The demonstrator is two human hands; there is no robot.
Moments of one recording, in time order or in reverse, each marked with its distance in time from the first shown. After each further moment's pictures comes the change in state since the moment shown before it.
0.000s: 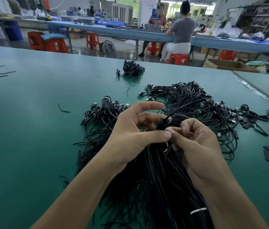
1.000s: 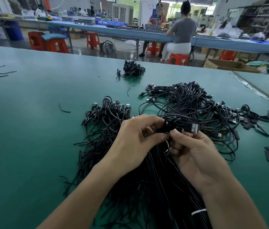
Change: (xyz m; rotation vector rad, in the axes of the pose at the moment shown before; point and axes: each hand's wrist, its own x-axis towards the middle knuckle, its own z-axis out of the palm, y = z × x) left_hand 0.003 -0.020 -0.005 0.515 -0.005 0.201; right_hand 0.005 0.008 -0.007 0.216 0.070 0.265
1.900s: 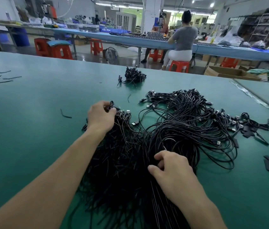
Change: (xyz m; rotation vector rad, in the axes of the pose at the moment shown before) left_hand 0.069 -0.078 -0.058 0.272 0.507 -0.545; right_hand -0.007 0.032 -0.004 -1.543 0.035 -0.201
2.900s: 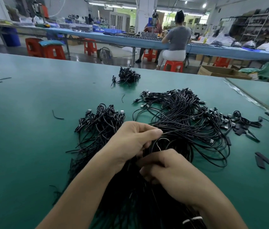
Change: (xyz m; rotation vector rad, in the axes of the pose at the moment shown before) left_hand -0.103 0.049 0.009 -0.504 -0.750 -0.025; right_hand 0.003 -0.003 -0.026 0.367 -0.338 -0.060
